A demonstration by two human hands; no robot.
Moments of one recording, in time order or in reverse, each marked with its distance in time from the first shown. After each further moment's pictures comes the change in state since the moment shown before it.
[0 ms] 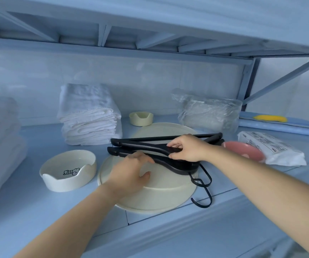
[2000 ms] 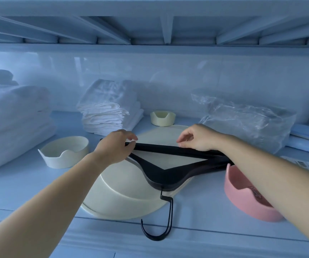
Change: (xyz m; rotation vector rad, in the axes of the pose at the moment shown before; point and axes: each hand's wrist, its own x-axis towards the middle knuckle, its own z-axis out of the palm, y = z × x) left_hand 0.068 0.031 -0.008 0.207 0.182 -0.562; right_hand 0.092 0.095 -0.052 0.045 -0.110 -0.424
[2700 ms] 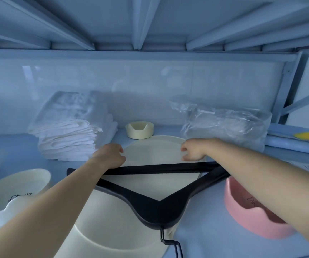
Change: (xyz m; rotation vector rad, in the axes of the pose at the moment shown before) left_hand 0.110 -0.017 0.056 0.136 -0.299 -0.117; right_hand 0.042 0.053 -0.002 -0.569 -0.269 0.374
